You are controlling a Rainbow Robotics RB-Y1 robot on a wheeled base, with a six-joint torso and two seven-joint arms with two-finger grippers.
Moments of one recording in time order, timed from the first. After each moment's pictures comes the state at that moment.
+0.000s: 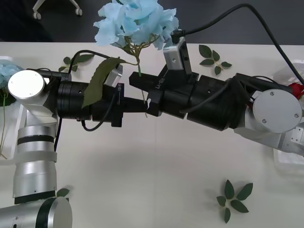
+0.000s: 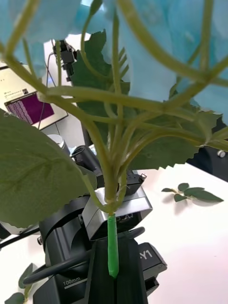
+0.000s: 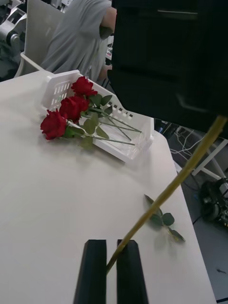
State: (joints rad) right arm -0.67 -0.93 0.91 -2.07 -2.16 0.01 2.63; left arm -0.48 0.02 0.34 -1.50 1.33 1.76 -2.67
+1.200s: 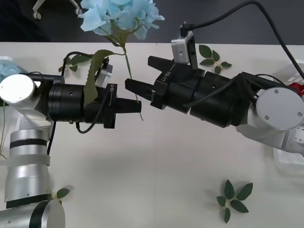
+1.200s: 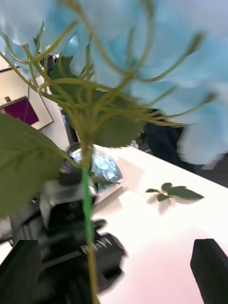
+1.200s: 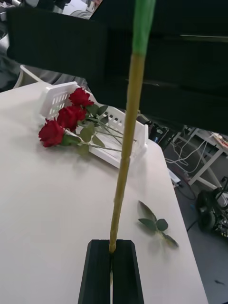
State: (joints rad) right arm -0.67 -0.96 0.91 -2.07 -2.20 -0.05 2.63; left arm -0.44 0.07 0.34 -1.50 1.44 1.76 -2.67
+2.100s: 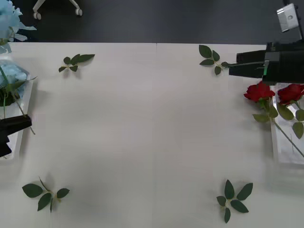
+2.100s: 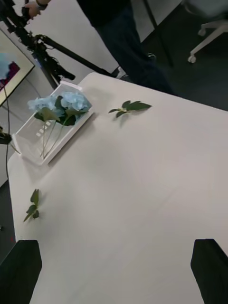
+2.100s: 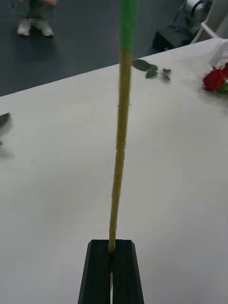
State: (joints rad) right arm -0.38 -1.19 0.19 -1.77 -2.18 0.90 2.25; left arm 0.12 0.34 0.72 -2.11 1.48 1.50 -2.45
